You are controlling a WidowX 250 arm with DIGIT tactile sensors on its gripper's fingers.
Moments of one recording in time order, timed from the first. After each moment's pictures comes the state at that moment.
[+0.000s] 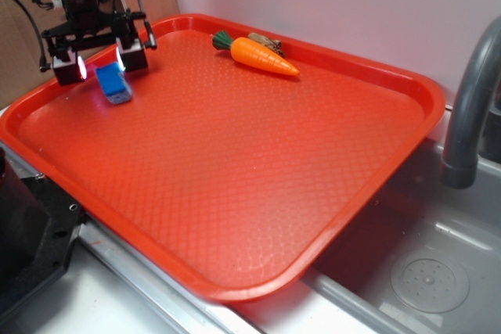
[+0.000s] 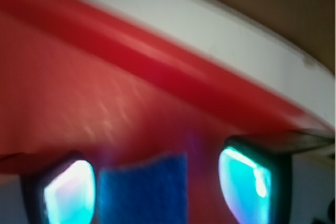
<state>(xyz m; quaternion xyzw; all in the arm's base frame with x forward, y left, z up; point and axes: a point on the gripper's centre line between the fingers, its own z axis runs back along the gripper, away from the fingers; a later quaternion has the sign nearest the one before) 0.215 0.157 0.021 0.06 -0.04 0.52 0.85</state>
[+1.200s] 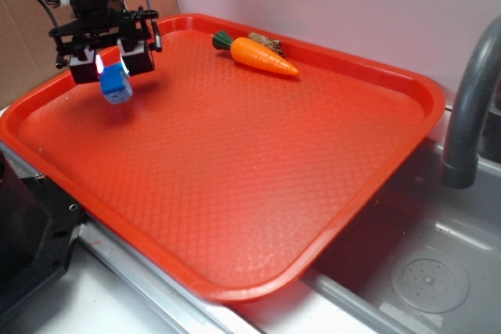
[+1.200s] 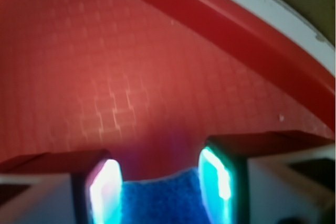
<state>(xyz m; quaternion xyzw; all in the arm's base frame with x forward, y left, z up) 0.215 0.114 0.036 0.04 -0.05 0.46 0.89</state>
